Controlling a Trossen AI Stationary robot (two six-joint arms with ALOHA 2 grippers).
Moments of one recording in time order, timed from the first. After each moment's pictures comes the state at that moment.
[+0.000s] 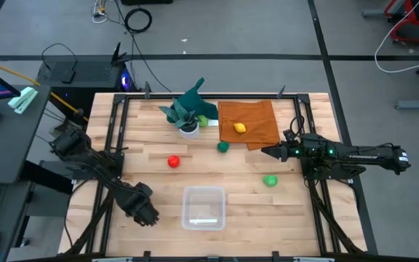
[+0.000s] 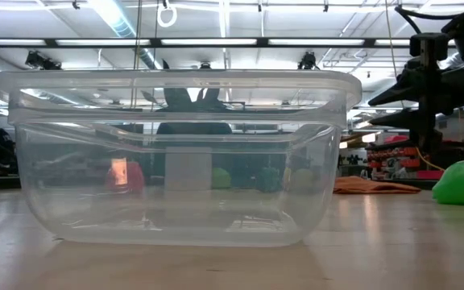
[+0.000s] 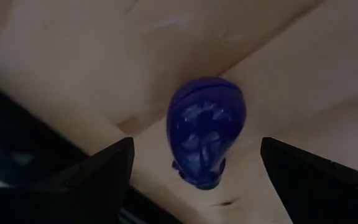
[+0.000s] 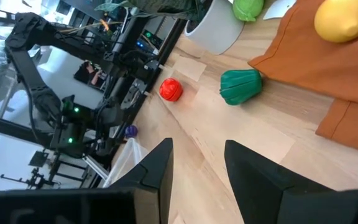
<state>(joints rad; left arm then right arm) -0.75 1.62 0.85 -0.88 0.25 -1.57 -0.14 0.23 0.03 -0.02 -0.02 1.01</state>
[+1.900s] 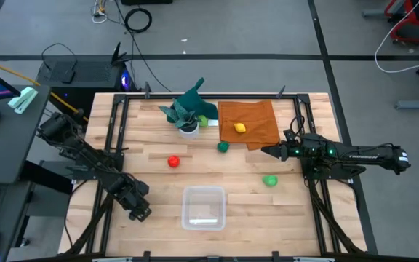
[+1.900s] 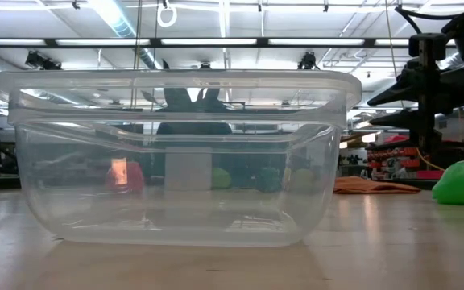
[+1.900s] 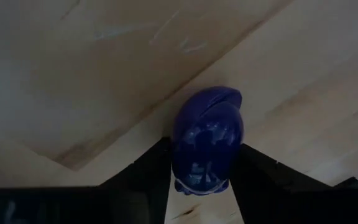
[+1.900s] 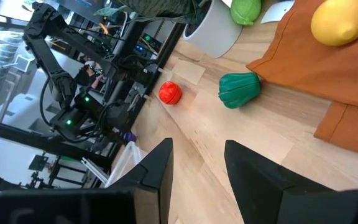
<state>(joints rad) -0.75 1.35 0.55 -0.46 0.22 -1.66 -0.14 0.23 0.03 -0.01 0.00 1.01</state>
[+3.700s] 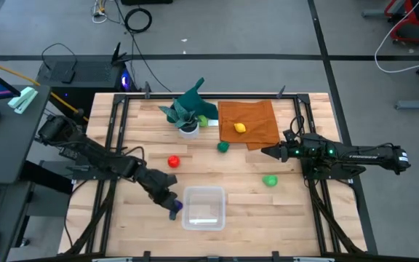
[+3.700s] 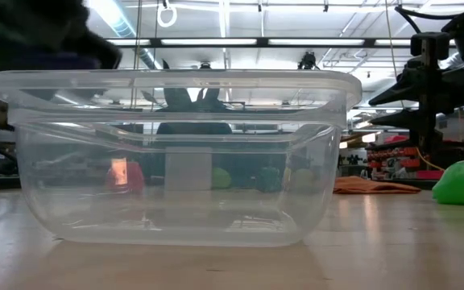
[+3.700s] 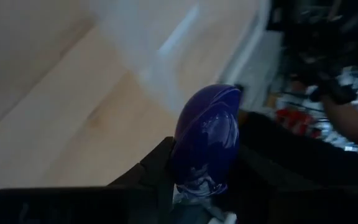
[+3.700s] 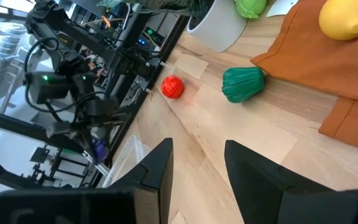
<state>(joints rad) -0.40 1.35 0.55 0.25 0.29 -1.51 -0.14 0.23 0.03 -0.01 -0.03 0.99</state>
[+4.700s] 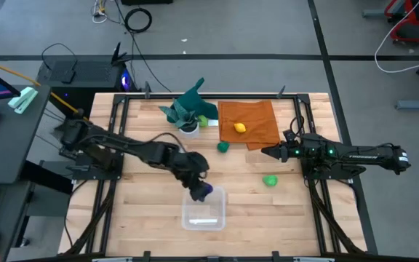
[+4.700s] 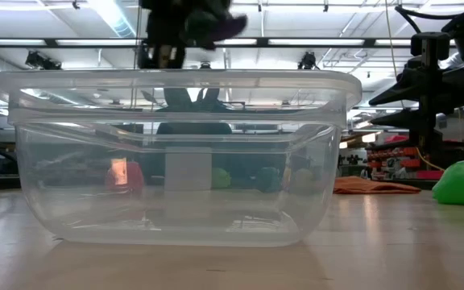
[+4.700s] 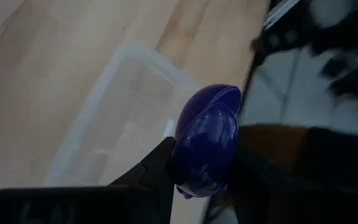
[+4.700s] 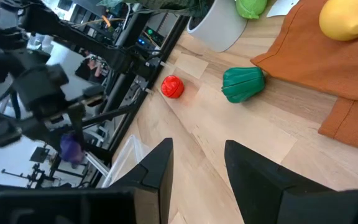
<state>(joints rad) -0.20 1.66 1.26 -0.42 0.26 -0.87 -0.14 0.23 0.03 -0.01 -0.03 0.99</state>
